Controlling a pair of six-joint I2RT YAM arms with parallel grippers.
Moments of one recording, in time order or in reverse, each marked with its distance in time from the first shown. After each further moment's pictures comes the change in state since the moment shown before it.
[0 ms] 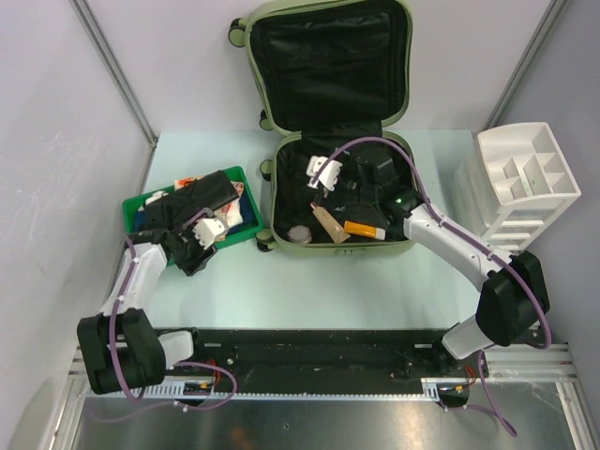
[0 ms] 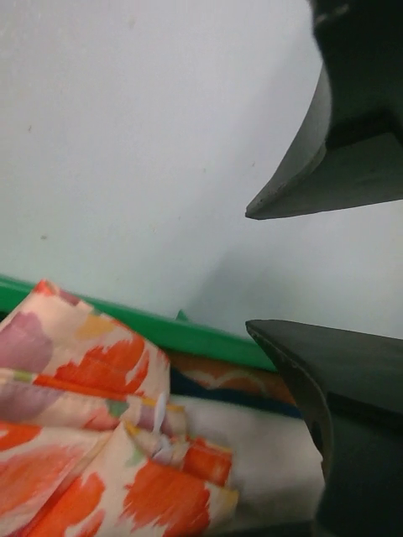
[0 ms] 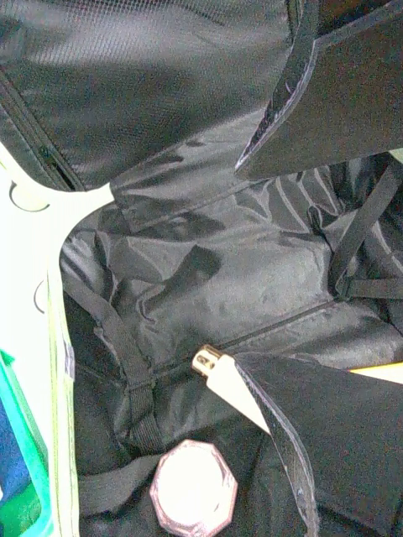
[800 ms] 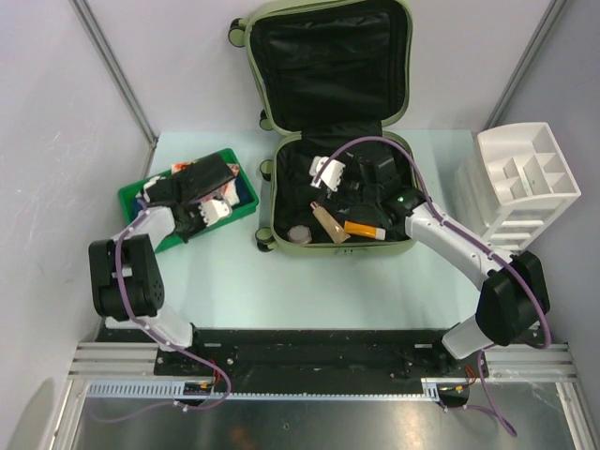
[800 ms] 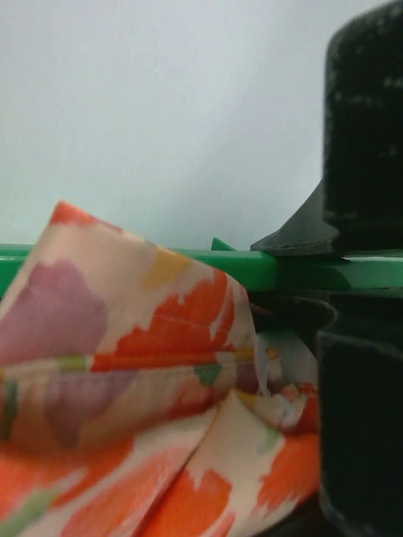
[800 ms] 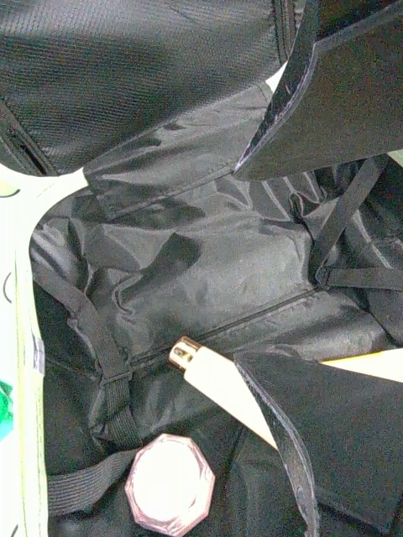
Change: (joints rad) left arm -0.018 0.425 0.173 0.277 -0.112 0.200; right arm -0.016 0.000 0.000 -0.068 0.000 0.014
